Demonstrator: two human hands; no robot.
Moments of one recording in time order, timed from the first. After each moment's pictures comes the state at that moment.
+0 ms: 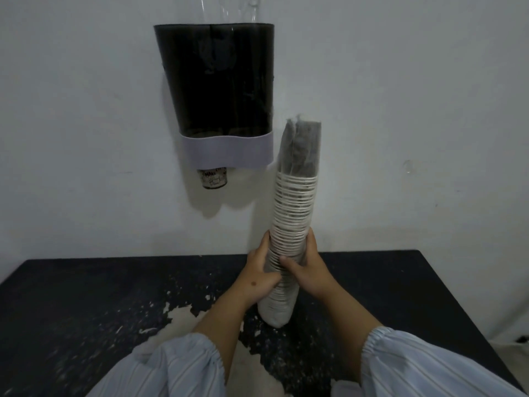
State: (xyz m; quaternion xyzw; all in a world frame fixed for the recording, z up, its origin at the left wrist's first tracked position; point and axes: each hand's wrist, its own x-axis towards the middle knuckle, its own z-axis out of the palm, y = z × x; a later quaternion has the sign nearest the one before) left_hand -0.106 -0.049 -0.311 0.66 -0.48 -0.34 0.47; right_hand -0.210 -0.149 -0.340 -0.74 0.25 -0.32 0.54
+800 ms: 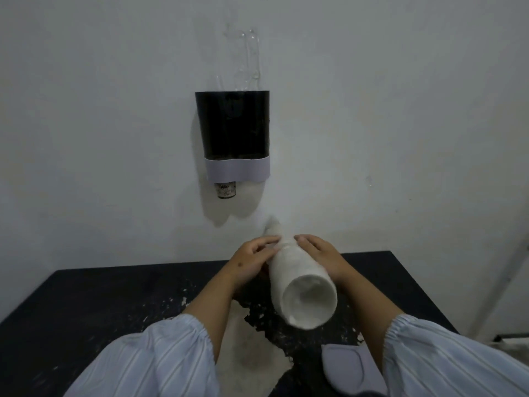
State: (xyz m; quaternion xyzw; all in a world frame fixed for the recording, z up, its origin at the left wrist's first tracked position) left_hand -0.135 0.043 -0.243 0.64 -0.47 -0.36 0.49; right_hand -0.292 -0.055 -0.240 -0.75 0.33 -0.25 0.51
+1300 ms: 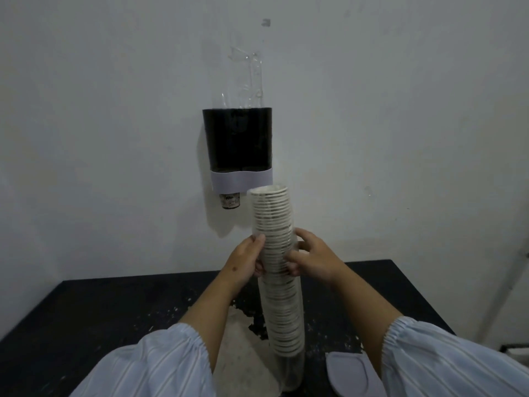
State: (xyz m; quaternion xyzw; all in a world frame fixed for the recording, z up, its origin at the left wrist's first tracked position) left_hand -0.130 0.056 -0.228 0.63 -0.47 -0.30 0.54; right_hand -0.281 -0.029 -0.212 -0.75 0.26 -0.26 0.55
